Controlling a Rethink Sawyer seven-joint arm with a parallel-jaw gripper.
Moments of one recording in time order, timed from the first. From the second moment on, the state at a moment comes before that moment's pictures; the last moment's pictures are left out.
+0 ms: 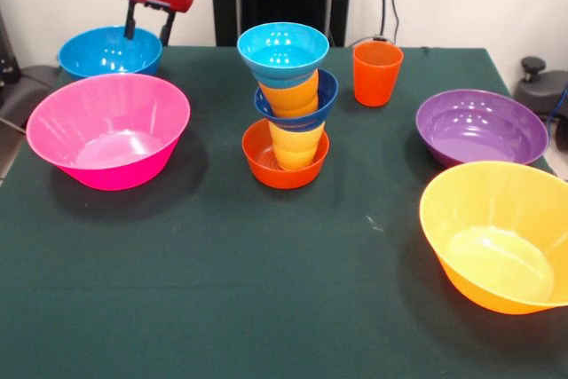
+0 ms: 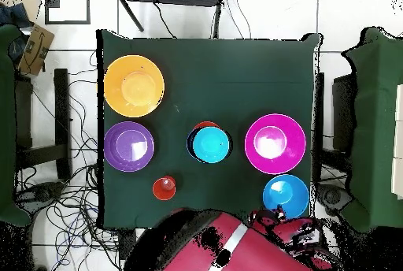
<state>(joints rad) -0.36 -0.38 -0.43 1.89 -0.90 -0.21 1.99</state>
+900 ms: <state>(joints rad) -0.36 -0.38 -0.43 1.89 -0.93 -0.31 1.99</state>
